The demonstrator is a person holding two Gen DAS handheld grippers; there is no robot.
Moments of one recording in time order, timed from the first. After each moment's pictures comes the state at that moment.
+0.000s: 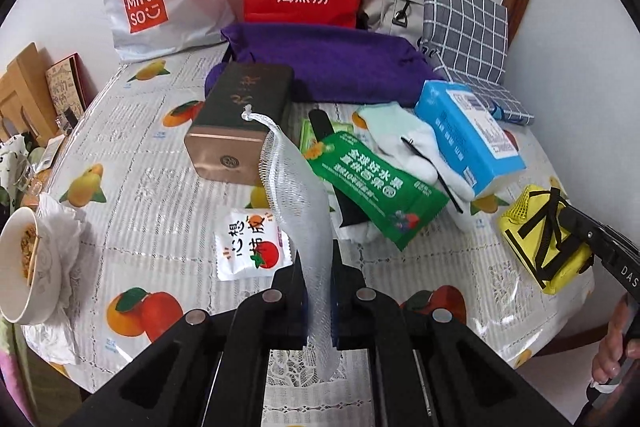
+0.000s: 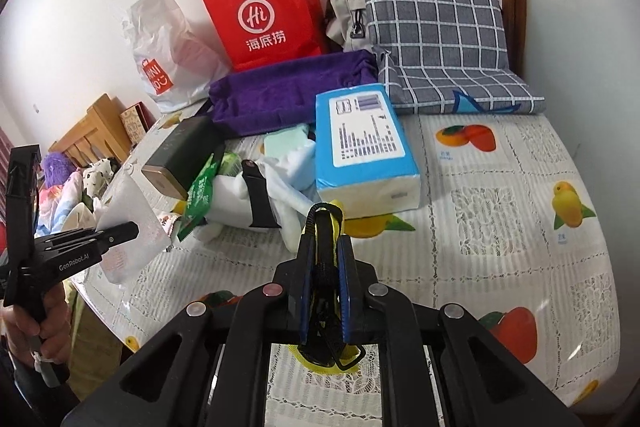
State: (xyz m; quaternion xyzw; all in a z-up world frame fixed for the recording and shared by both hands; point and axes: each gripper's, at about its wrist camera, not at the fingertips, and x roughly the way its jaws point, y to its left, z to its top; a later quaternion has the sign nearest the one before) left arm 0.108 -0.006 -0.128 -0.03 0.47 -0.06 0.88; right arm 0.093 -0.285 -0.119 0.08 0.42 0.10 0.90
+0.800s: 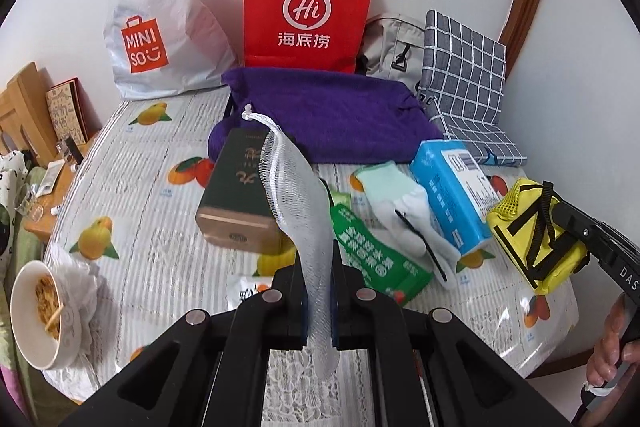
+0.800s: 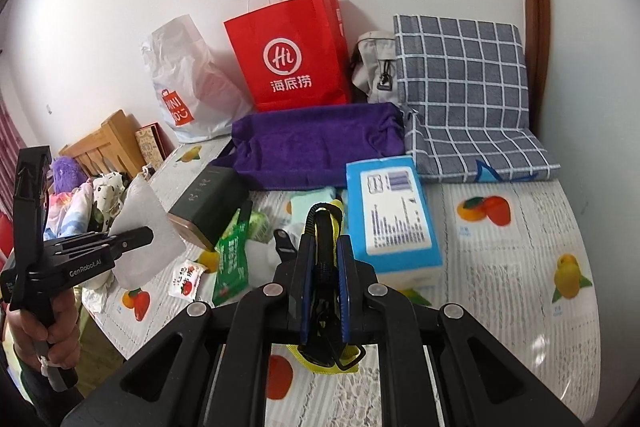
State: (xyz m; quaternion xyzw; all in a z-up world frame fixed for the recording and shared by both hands) left arm 0.142 0.001 -0.082 -0.04 0.43 -0.06 0.90; right arm 0.130 -0.265 -0.064 0.07 0.38 0.13 0.92
